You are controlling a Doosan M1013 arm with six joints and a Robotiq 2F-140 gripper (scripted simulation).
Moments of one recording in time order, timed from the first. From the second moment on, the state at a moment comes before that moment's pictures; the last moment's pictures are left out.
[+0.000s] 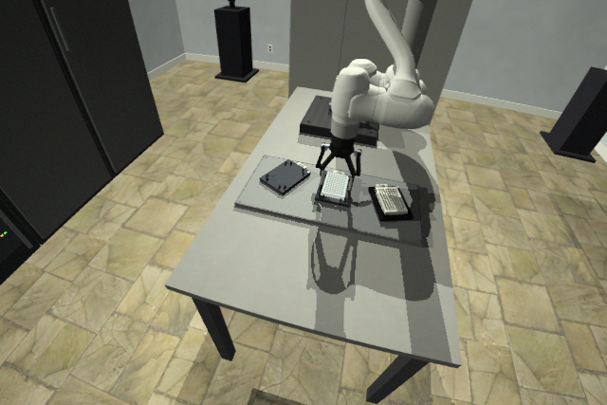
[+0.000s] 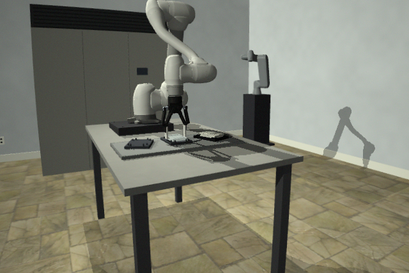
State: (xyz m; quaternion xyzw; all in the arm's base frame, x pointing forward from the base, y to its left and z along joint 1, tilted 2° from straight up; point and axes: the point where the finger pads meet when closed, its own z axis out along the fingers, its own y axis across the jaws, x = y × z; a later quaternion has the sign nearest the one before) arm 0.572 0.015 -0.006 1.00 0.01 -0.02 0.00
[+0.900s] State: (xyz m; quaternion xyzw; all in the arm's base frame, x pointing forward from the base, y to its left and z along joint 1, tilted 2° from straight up) arm 0.572 0.015 0.006 1.00 0.01 -0.02 0.00
